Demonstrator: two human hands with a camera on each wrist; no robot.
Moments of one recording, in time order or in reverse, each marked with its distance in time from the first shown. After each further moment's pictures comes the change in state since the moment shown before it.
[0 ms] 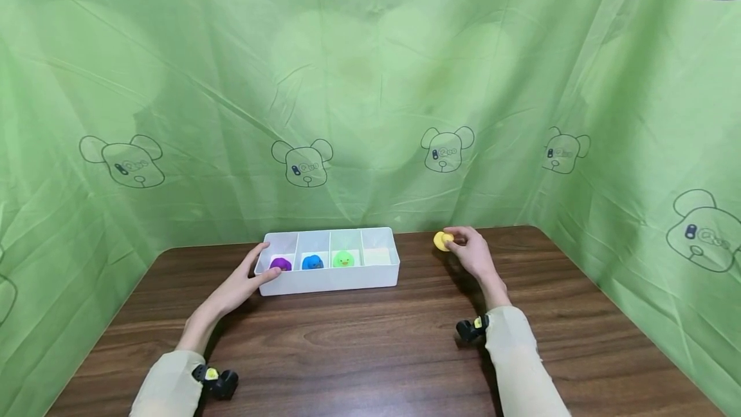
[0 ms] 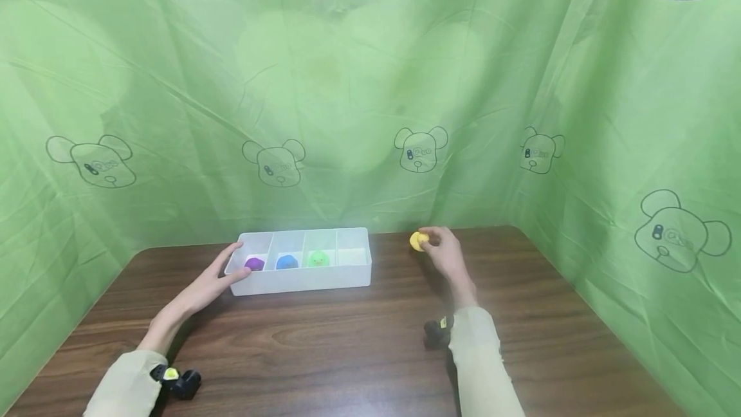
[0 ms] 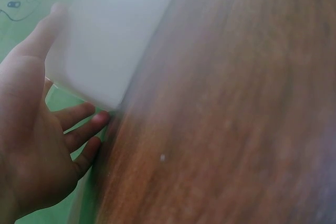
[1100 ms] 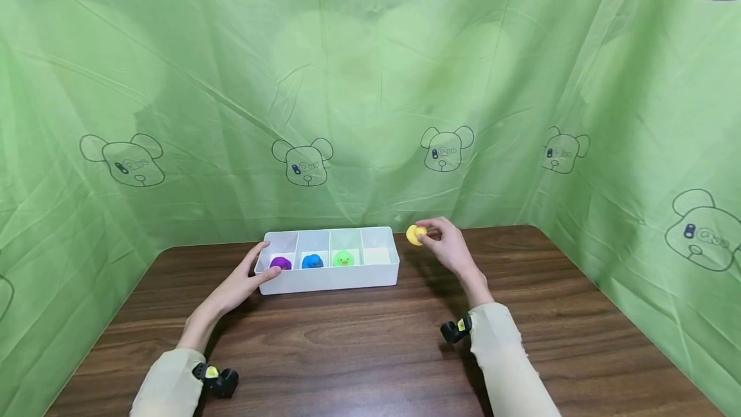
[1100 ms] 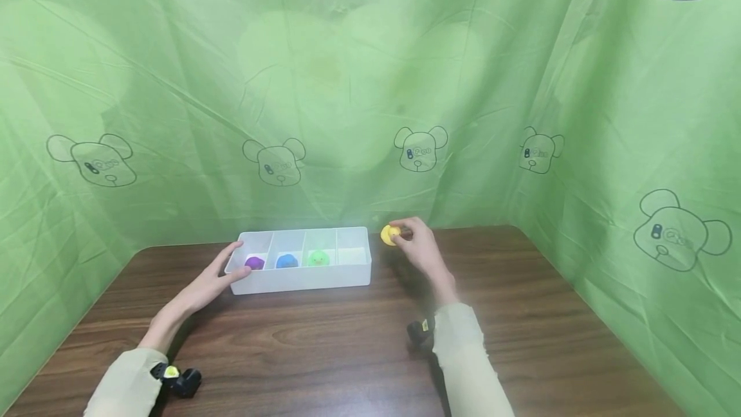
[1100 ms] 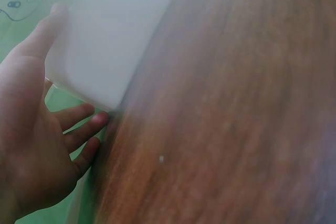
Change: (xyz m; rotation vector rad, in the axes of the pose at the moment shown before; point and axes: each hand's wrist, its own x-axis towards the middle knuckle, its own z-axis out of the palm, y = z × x) left_hand -0.001 0.002 0.001 0.013 0.001 0.004; right_hand 0.003 -0.056 0.026 0.030 -0.054 -0.106
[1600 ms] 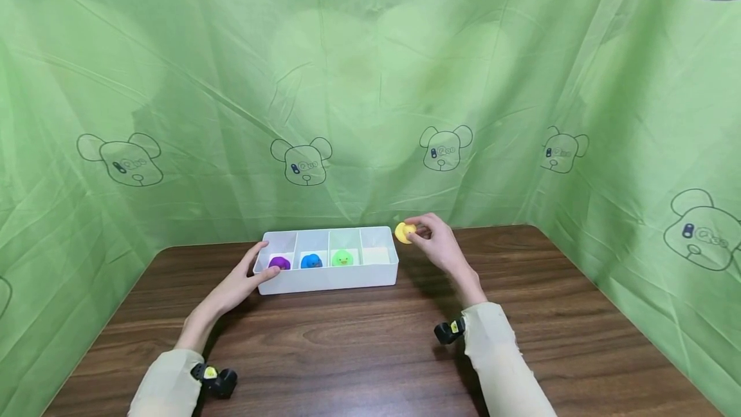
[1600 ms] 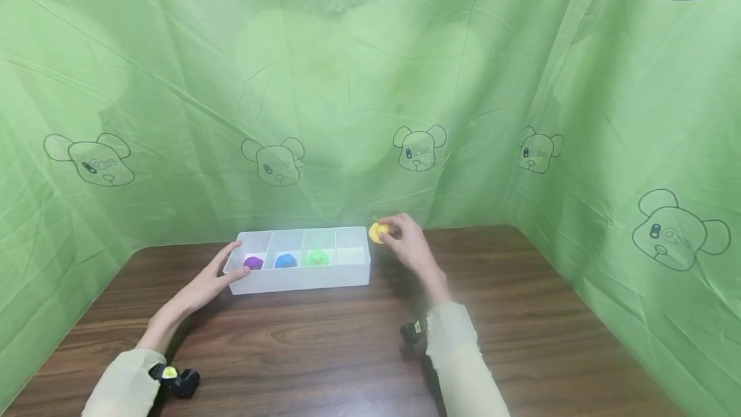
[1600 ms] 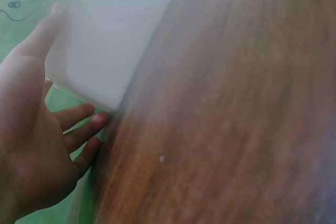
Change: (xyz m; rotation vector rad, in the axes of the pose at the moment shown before) left_hand 0.000 -0.001 0.000 -0.001 0.000 -0.008; right_hand 0.002 -0.023 0.007 -0.013 -0.048 -0.052
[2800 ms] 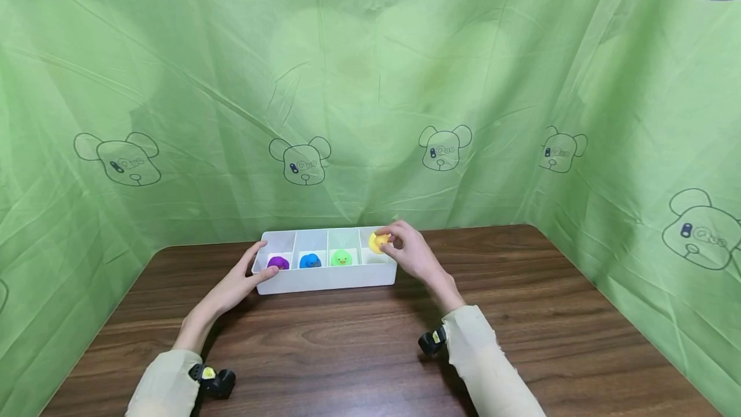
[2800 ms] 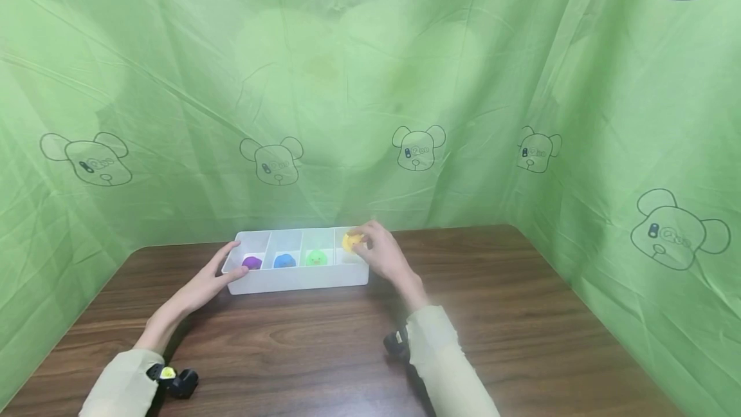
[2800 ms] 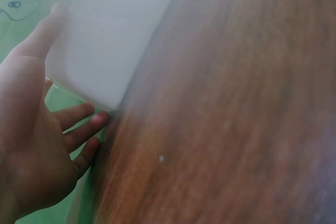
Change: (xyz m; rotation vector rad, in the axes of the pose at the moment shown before) left_hand 0.002 0.000 0.000 0.007 0.001 0.005; right_hand -0.002 -0.022 0.043 -0.049 -0.095 -0.152
